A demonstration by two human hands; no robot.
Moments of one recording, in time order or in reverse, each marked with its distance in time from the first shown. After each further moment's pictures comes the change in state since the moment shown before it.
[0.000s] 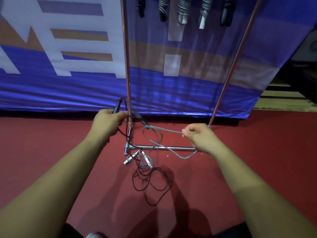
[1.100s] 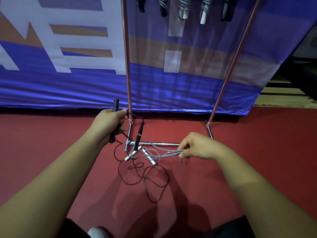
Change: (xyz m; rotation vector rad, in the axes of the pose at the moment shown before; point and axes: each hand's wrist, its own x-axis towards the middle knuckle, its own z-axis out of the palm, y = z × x) left_hand -0.009 -0.001 0.000 -0.281 -0.167 -0.161; right_hand -0.008 0.005 0.001 -0.418 -0.485 -0.089
